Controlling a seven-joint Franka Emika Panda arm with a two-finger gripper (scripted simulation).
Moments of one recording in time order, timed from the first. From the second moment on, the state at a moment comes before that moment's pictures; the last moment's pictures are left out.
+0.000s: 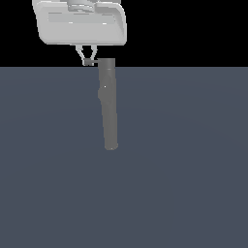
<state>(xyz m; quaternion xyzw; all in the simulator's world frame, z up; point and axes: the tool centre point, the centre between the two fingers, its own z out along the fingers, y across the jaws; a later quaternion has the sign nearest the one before) -0.035 0.094 0.301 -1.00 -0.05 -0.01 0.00</state>
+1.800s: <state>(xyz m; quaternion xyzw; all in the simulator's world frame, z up) -0.049 0.024 0.300 -1.00 -0.07 0.01 0.00</state>
